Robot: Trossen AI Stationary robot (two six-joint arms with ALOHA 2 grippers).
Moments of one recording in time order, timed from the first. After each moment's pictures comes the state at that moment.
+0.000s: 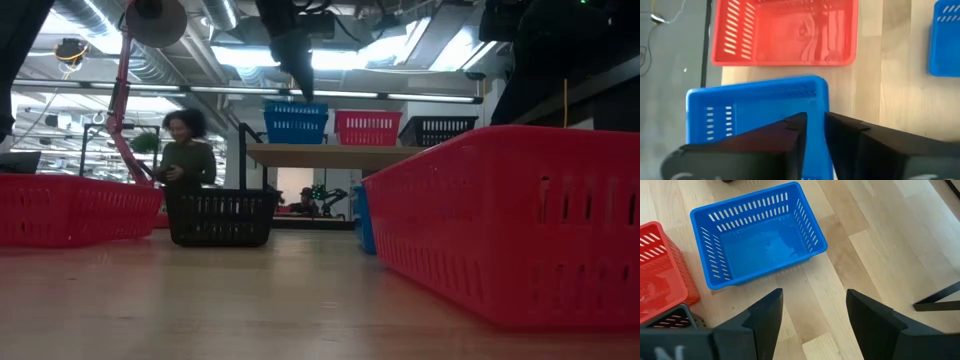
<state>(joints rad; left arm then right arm) 0.36 1.81 1.87 -0.98 -0.20 0.42 0.30 1.12 0.83 -0.78 0.43 0.60</state>
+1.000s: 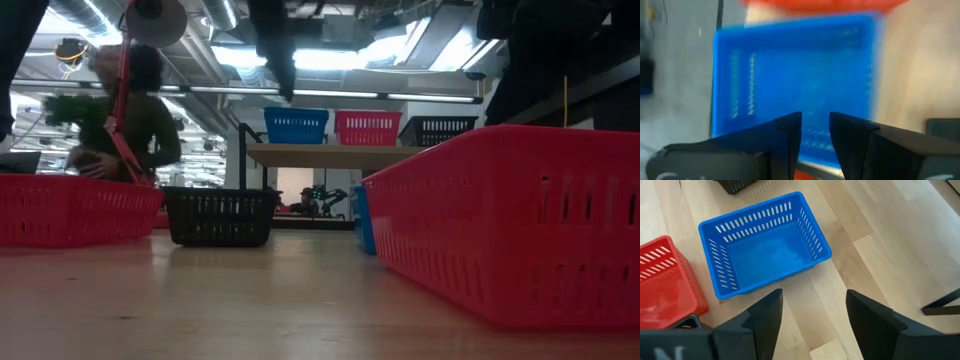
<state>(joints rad) 0.39 1.79 1.87 -1.10 -0.31 0.36 0.30 1.12 0.83 -0.74 0.43 0.63</state>
